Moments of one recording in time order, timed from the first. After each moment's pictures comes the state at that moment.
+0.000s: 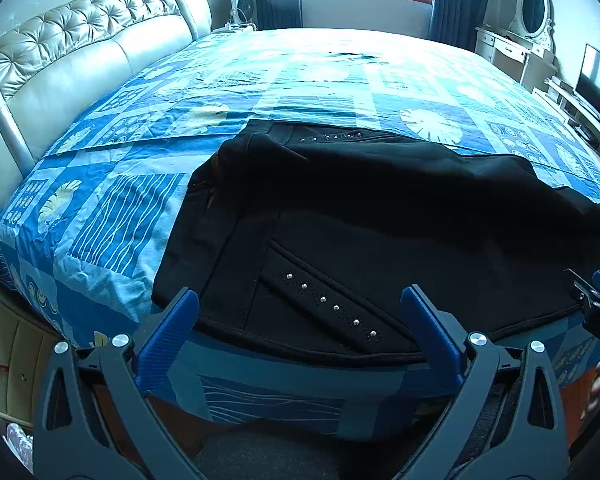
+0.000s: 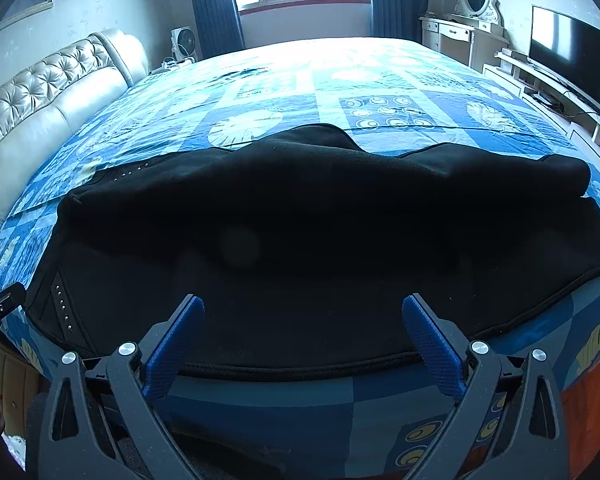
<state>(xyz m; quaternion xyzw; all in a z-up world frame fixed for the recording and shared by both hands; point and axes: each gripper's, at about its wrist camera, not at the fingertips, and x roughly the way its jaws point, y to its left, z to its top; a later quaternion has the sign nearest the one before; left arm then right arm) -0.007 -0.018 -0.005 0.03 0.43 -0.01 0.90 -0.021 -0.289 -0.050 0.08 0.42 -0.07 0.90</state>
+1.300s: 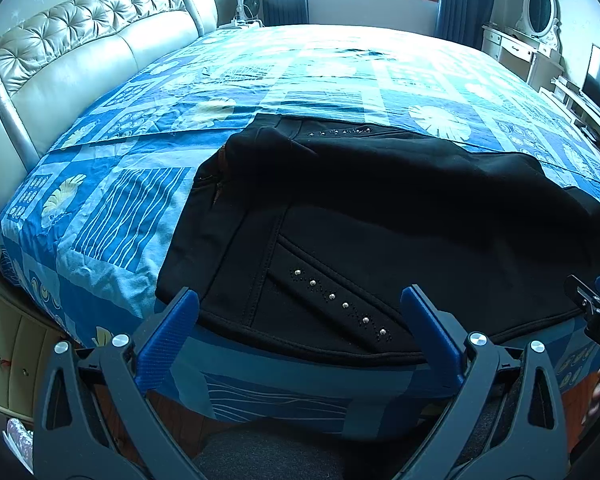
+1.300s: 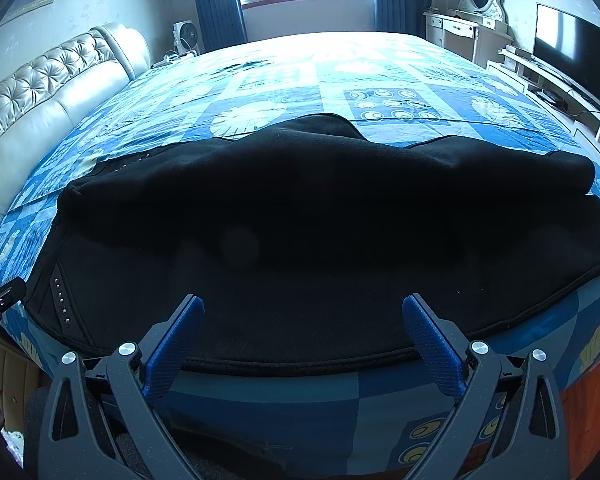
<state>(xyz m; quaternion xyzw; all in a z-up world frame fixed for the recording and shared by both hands) -0.006 -0.012 -0.010 0.03 0.43 0.00 0.90 -0.022 -0.289 -0.055 0.08 0.43 -0.07 0.90</state>
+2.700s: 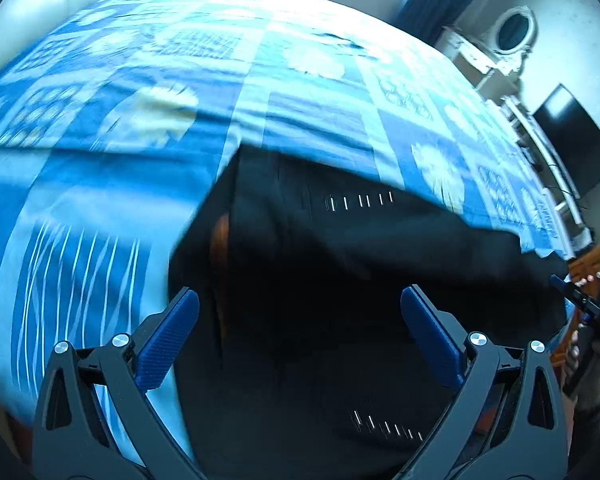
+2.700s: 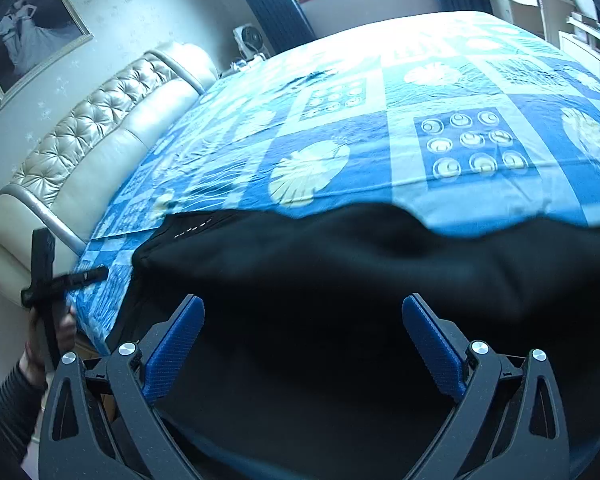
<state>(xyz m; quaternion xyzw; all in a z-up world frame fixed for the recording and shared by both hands) 0.188 0.091 -0.014 -0.08 0.50 -0.17 0.84 0.090 -0.361 -0.013 0.16 0.44 0.11 0.88</state>
